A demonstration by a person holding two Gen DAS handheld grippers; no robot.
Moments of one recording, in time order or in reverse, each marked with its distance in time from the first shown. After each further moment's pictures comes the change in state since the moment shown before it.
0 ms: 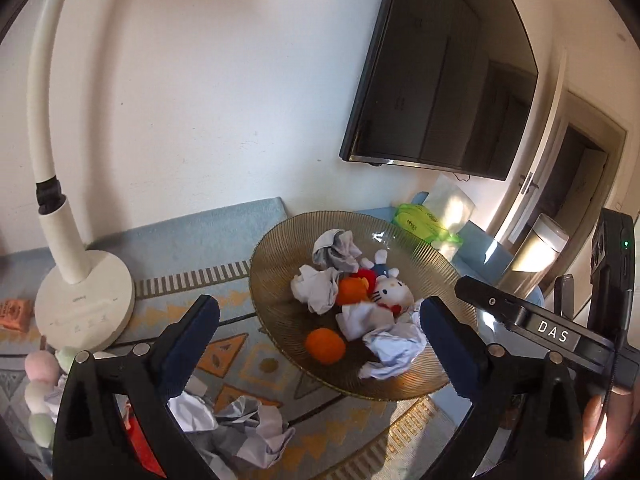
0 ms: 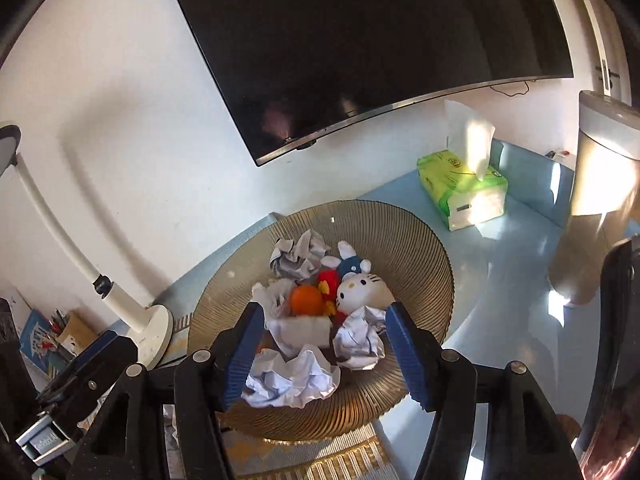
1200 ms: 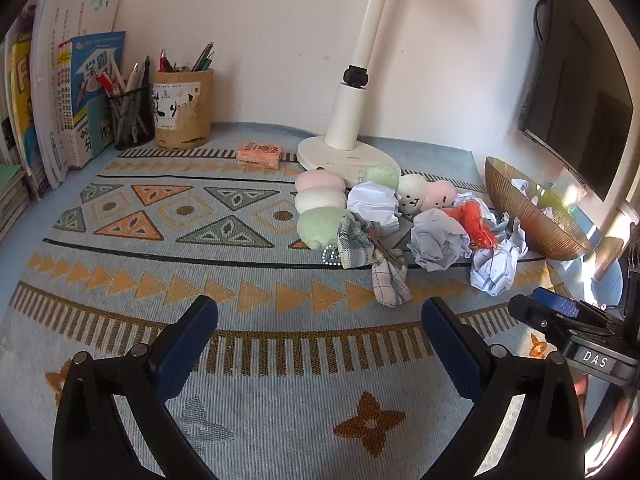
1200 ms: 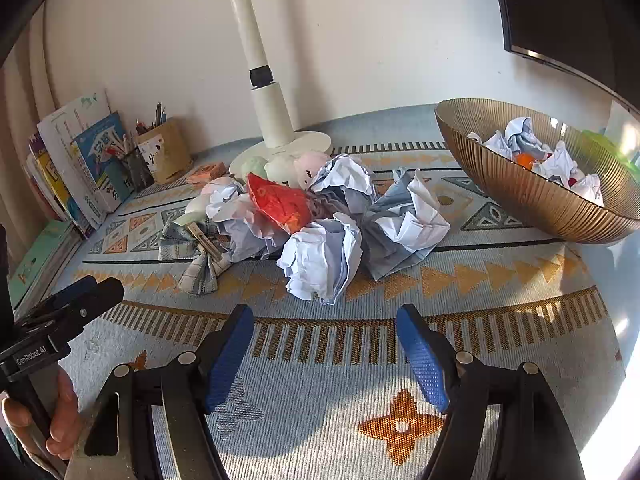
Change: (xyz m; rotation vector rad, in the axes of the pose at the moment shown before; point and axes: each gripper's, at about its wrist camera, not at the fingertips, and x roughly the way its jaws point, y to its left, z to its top) left arm -0.159 0.159 -0.165 -0.205 -0.002 0.401; right arm 0.016 0.157 -0.172 -0.409 0.172 0.215
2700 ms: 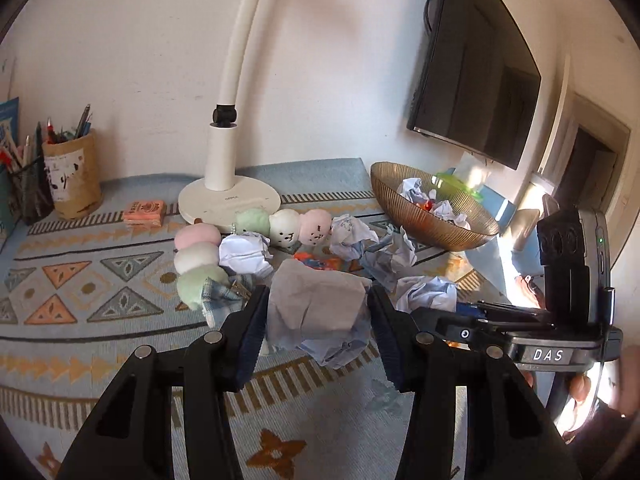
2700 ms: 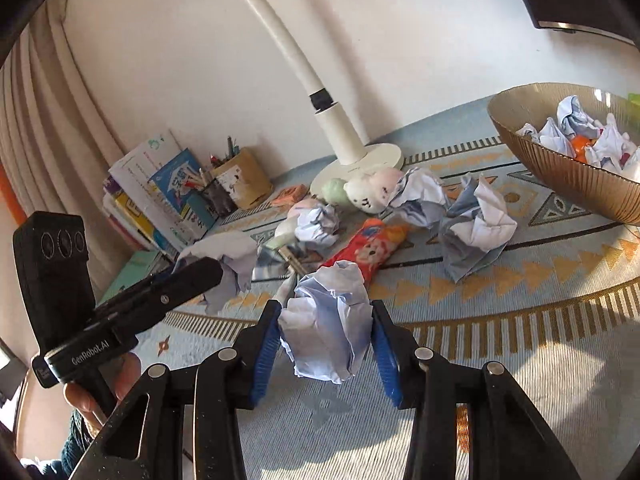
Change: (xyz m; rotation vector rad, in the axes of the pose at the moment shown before) left arm -0.023 -0.046 0.028 0.175 -0.037 -0.324; right arm -0.027 -0.001 0.002 0.068 -0.002 0.365
